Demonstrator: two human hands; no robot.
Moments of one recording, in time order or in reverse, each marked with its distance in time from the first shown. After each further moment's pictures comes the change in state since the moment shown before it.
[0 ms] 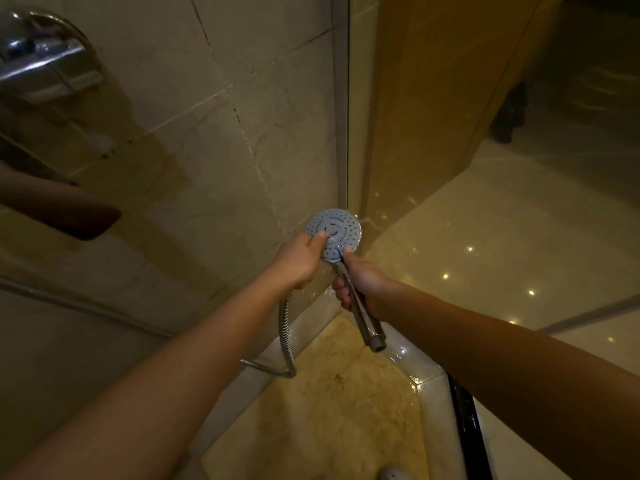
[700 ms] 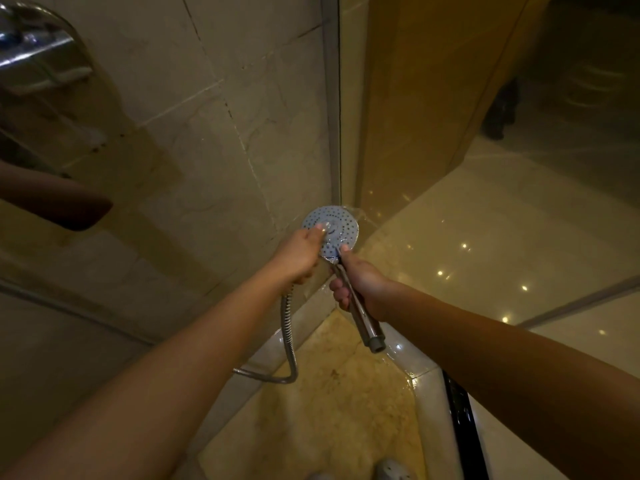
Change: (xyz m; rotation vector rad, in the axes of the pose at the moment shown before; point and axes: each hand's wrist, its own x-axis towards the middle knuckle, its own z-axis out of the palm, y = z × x) left_hand -0.007 0.004 0.010 -0.140 -0.040 -0.002; right_hand -0.007 0.012 -0.009 0.015 -0.036 -0.023
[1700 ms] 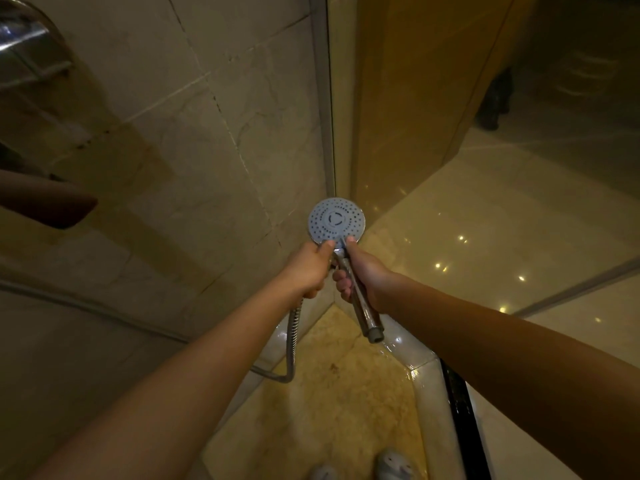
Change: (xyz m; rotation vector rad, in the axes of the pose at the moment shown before) left_hand -0.015 -0.006 0.025 -0.016 -0.064 -0.071; right_hand 0.004 0.000 -0.012 0.093 0.023 0.028
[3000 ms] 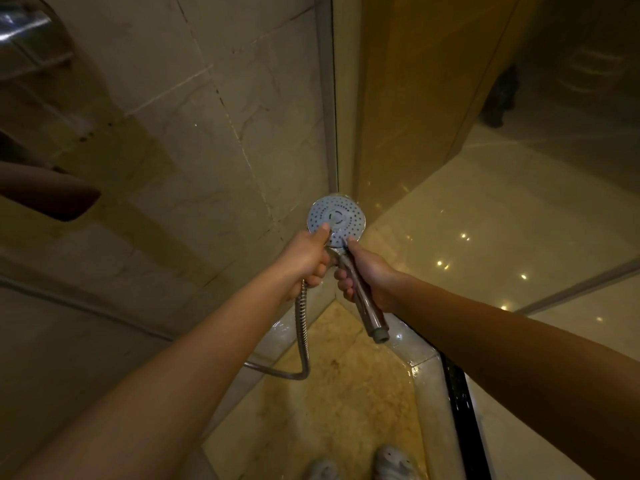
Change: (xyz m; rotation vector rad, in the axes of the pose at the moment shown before) left_hand -0.011 0.011 -0.009 -0.328 -0.033 -0.047; right_hand -0.016 -0.002 0.001 -0.082 -0.043 -0.017
